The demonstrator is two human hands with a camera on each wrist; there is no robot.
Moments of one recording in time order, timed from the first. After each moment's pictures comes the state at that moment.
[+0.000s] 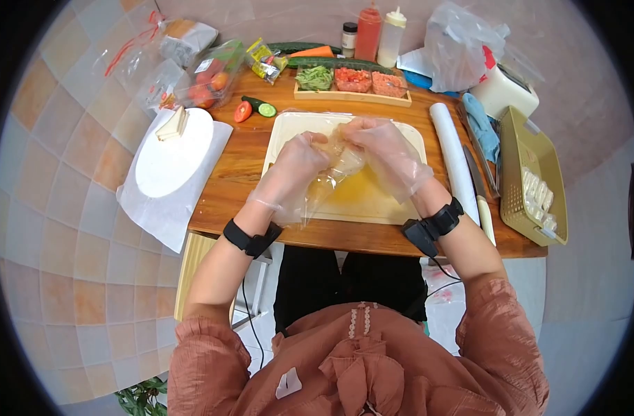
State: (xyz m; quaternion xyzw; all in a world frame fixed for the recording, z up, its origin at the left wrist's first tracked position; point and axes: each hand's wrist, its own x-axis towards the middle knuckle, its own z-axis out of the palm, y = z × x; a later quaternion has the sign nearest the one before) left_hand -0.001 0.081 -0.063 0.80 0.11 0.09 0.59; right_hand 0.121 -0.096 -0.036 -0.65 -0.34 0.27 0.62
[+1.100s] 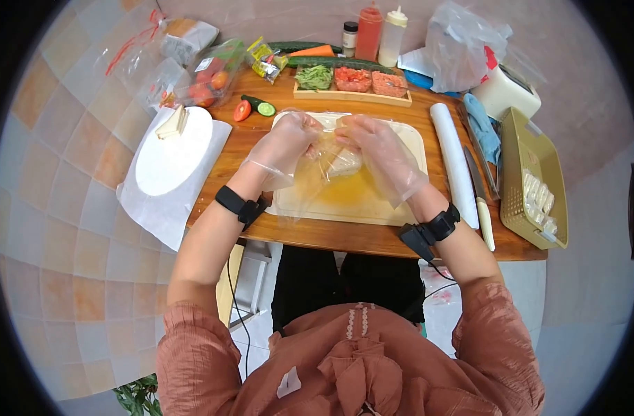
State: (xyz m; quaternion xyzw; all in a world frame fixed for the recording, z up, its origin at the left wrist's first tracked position) left_hand 0.026 0.108 -0.047 0.79 0.11 0.07 0.60; right_hand 0.118 -0.097 -0.047 -0.59 -0.32 0.29 0.68
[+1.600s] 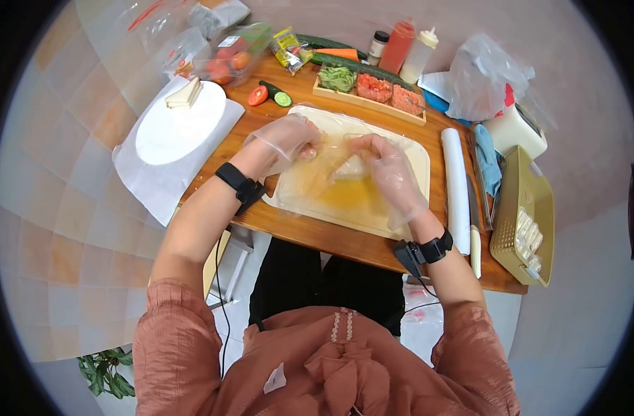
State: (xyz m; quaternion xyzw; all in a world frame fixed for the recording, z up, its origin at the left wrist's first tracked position) left_hand 0.011 0.131 -0.036 0.90 0.07 -0.01 0.43; right_hand 0.105 -0.100 -0.045 -0.72 -0.45 0.10 0.51
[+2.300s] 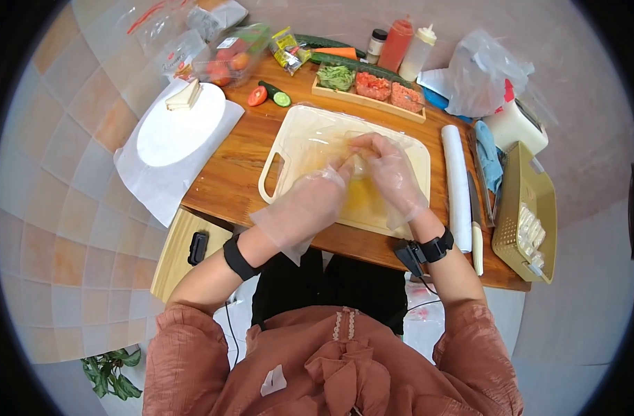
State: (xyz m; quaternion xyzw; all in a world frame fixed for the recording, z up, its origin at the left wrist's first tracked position) left_hand -0.053 0.017 -0.033 0.97 0.02 0.10 0.24; right_hand 0.108 -0.105 -0.048 -0.73 -0.47 0.10 0.48
